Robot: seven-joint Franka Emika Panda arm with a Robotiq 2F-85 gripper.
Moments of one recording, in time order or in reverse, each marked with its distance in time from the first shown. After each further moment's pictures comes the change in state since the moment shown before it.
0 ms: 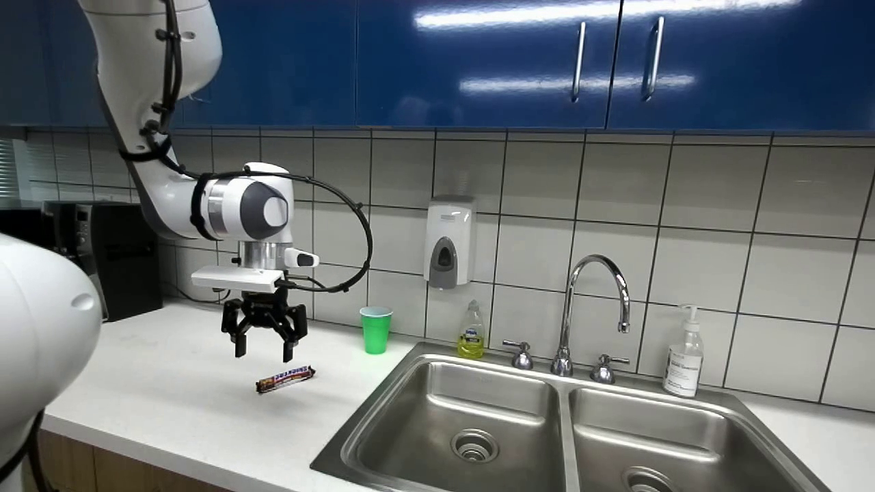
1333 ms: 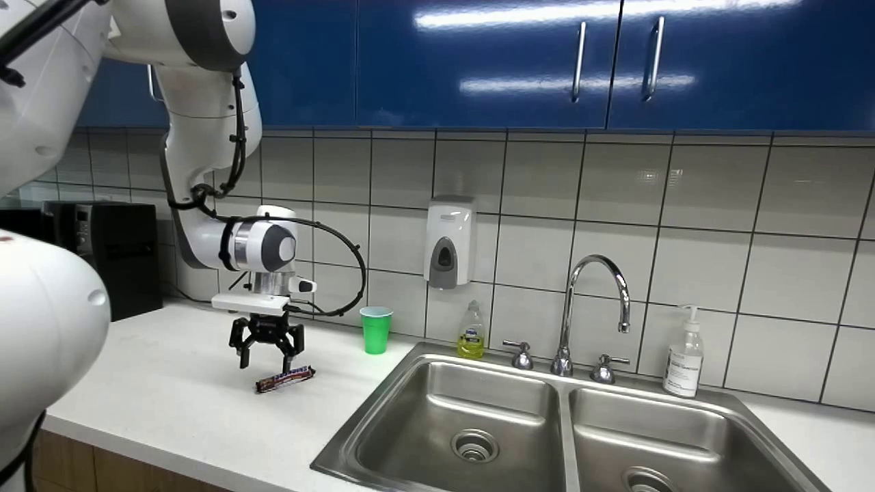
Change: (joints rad) arm 0.073 0.407 0.000 0.368 -0.001 0.002 0.013
